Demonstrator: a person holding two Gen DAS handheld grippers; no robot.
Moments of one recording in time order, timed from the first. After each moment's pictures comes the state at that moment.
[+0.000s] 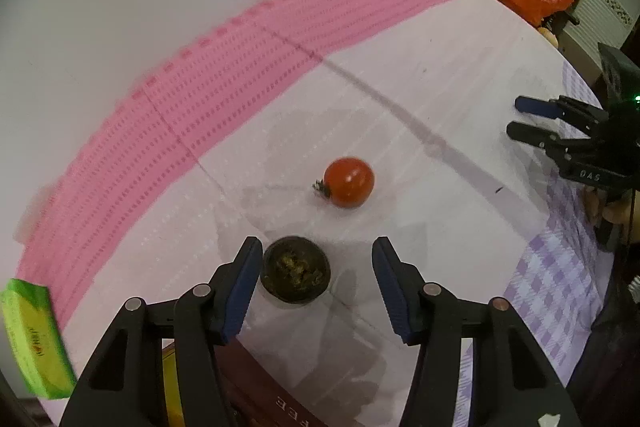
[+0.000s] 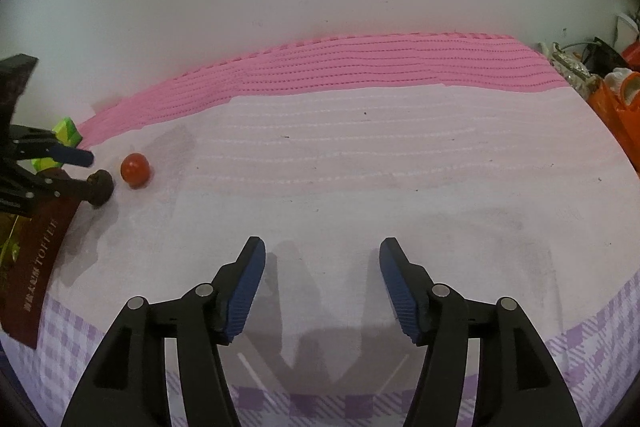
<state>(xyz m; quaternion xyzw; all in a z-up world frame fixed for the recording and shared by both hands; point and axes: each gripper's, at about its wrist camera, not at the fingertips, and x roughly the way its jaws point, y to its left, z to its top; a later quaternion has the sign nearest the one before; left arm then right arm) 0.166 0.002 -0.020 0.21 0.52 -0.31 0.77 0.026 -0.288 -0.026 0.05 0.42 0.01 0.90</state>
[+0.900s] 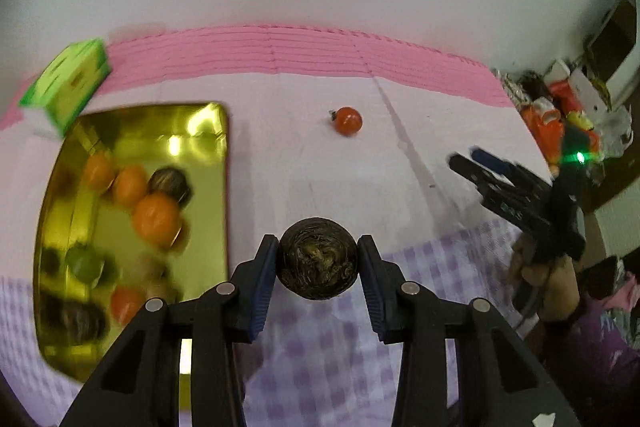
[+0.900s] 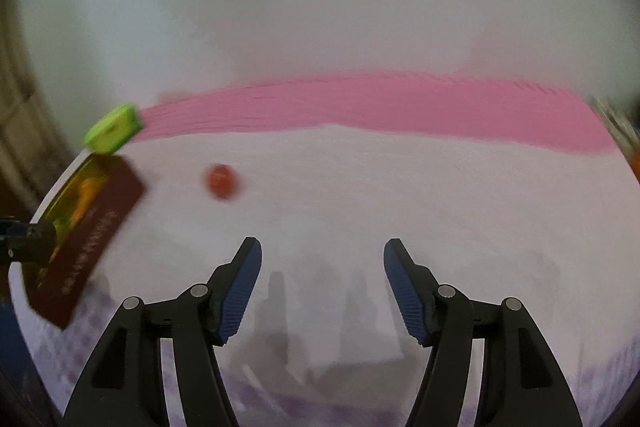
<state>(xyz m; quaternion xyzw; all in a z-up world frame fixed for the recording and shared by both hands) 0.006 0.072 0.030 -0.06 0.50 -0.14 0.85 0.037 -0.220 0.010 -0.01 0.38 0.16 0.91</state>
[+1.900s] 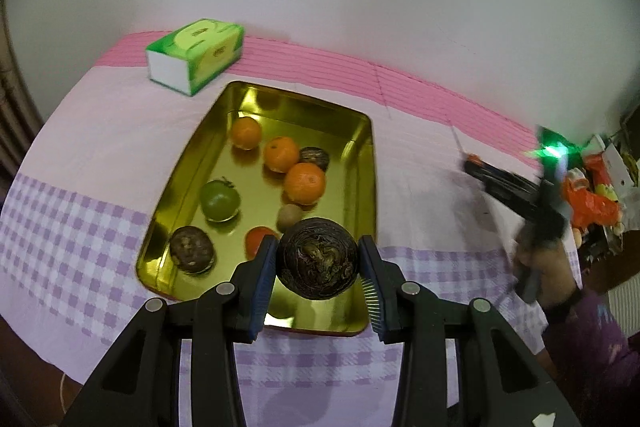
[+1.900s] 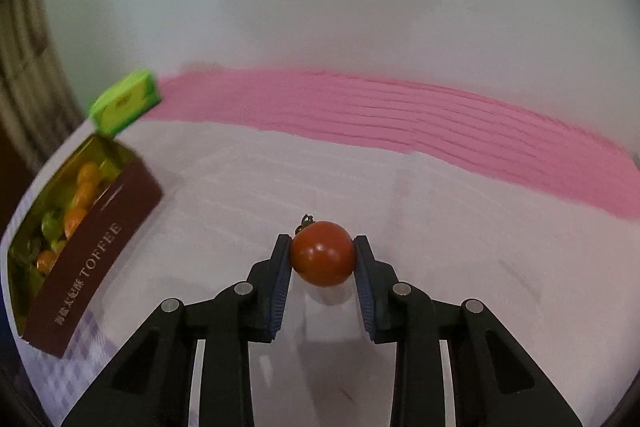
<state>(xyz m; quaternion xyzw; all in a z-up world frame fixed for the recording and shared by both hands) -0.055 0.167 0.044 -0.13 0.45 -0.03 0.88 0.061 -0.203 -0.007 -0.02 0.41 0.12 0.91</state>
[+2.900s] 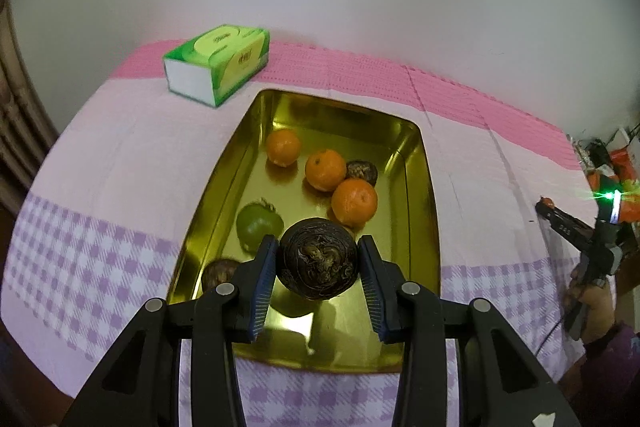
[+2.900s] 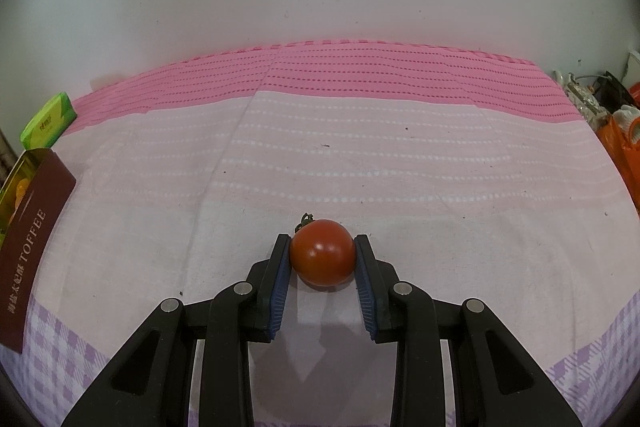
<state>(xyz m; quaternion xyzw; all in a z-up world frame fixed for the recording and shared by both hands) -0.029 0.183 0.017 -0.08 0.44 0.01 0.89 0.042 -0.255 -0.028 0.00 0.43 0.01 0.90</state>
